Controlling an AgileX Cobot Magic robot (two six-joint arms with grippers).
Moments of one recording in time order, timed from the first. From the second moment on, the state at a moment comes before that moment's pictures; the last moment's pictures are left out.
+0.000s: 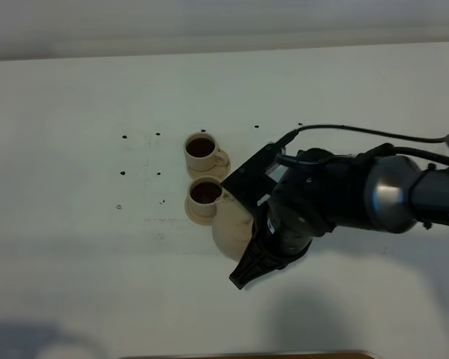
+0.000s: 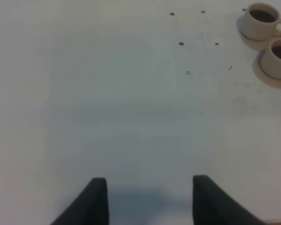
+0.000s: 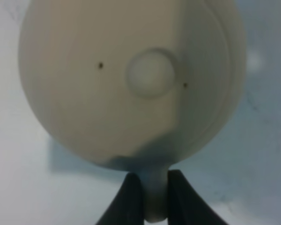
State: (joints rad) left arm 0.01 -0.01 -0.46 -0.06 1.06 0.00; right arm 0.79 1.90 -1.08 -0.18 0.65 0.19
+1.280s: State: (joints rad) left arm 0.01 -0.01 -0.46 -0.06 1.06 0.00; right arm 0.41 1.70 -1.08 -0.26 0.82 0.16
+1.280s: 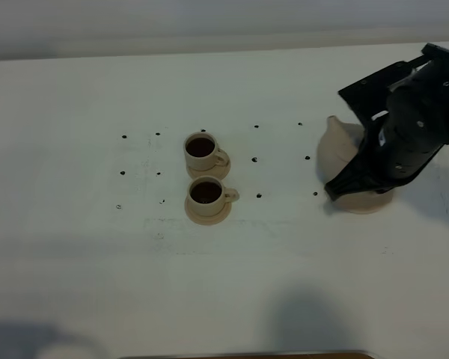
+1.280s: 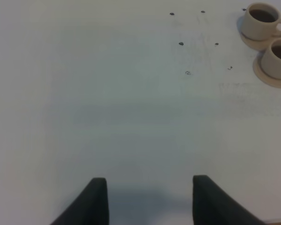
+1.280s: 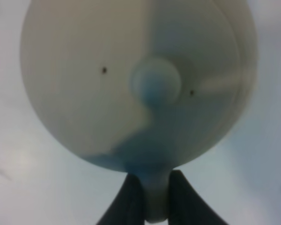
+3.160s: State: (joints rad) left arm 0.01 -0.01 -0.46 -0.06 1.06 0.00; right arm 0.33 1.87 -1.08 -0.26 0.76 0.24
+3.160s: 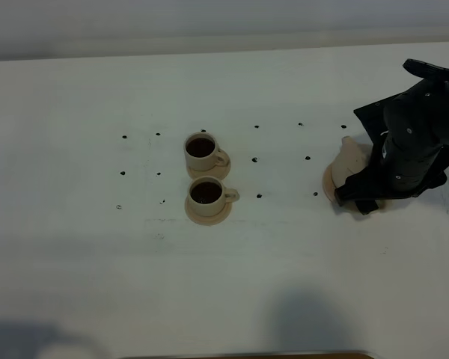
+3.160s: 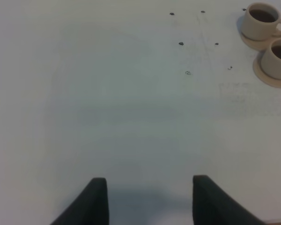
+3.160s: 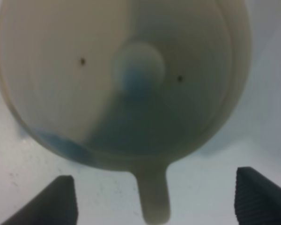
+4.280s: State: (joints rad) left arm 0.01 -0.01 -0.46 -0.06 1.06 0.00; right arm 0.18 1.22 -1.04 -0.28 1.03 0.22
